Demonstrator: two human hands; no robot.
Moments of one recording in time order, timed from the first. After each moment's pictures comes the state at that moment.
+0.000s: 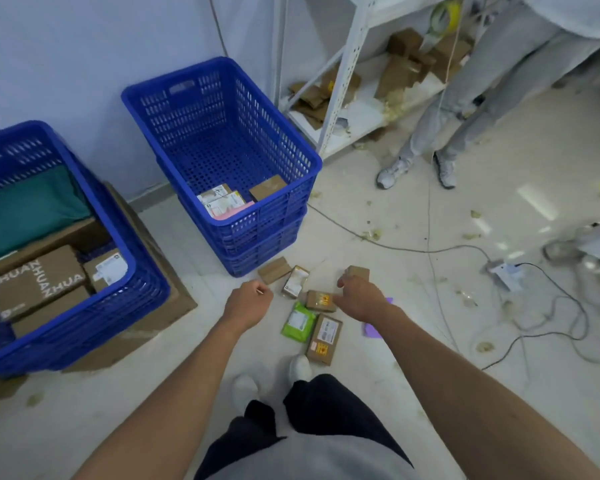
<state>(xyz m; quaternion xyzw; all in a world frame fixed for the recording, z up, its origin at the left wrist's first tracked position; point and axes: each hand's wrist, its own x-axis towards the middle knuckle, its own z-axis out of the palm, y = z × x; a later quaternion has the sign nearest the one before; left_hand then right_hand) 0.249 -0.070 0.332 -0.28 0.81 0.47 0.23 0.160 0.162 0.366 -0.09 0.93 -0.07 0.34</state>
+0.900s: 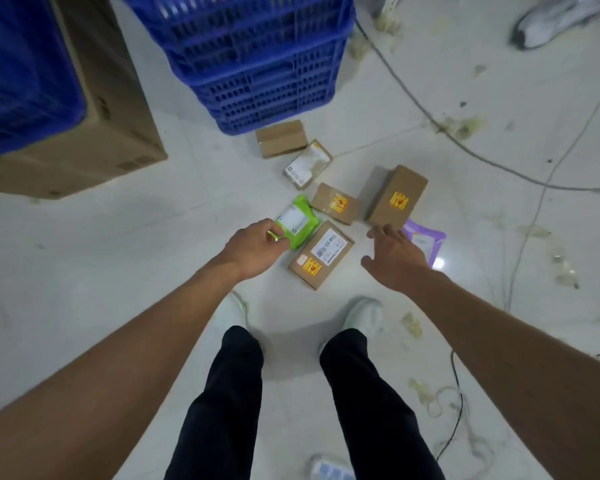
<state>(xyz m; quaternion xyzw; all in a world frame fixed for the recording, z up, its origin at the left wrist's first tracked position) 0.226 0.117 0.043 -0.38 0.76 0.44 0.30 0.093 0.340 0.026 -0.24 0.88 0.00 0.40</state>
